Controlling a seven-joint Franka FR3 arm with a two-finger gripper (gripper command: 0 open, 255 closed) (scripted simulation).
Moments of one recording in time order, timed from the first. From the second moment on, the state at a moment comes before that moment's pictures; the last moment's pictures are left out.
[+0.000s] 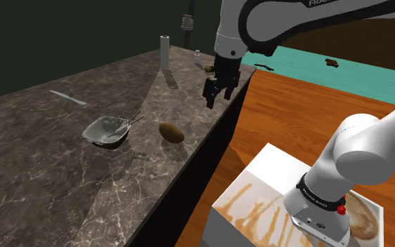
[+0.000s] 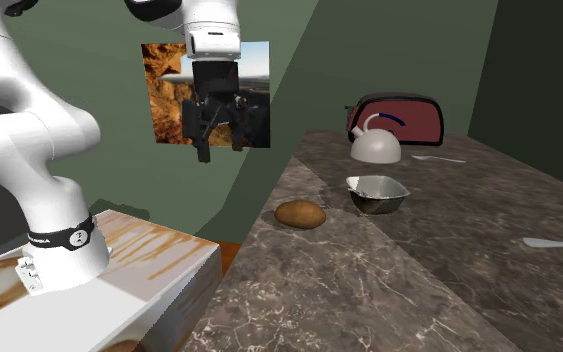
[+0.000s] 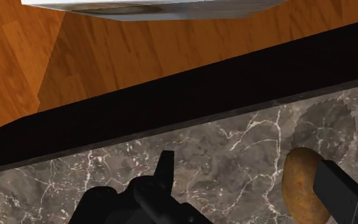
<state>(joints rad) 0.07 -0.48 0.21 -2.43 0.08 1.97 0.26</state>
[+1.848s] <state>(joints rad) 0.08 0.15 0.39 -2.18 -0.28 2.33 0.69</state>
